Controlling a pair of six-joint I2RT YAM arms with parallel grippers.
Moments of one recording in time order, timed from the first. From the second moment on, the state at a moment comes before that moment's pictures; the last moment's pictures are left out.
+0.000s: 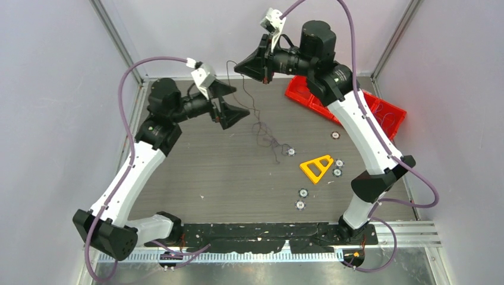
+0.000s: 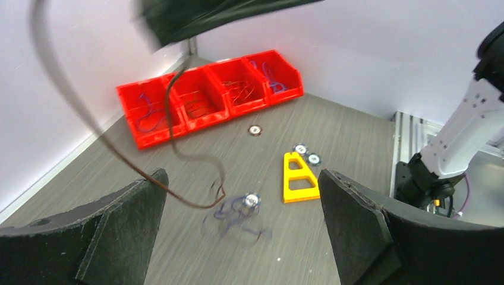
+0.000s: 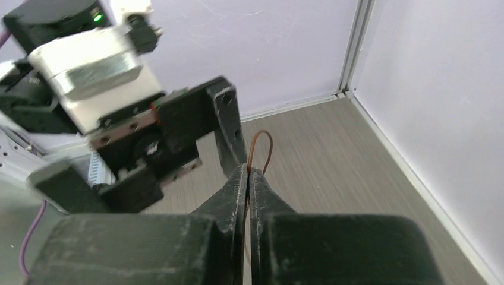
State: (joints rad) left arm -0.35 1.18 1.28 -0.09 0.79 -0.07; right arm 0.60 1.70 2.17 -0.46 -0.71 0.00
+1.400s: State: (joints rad) left arm -0.31 0.90 0.96 -0.12 0.60 -0.04; right arm 0.61 1.53 2.10 -0.16 -0.53 0.22
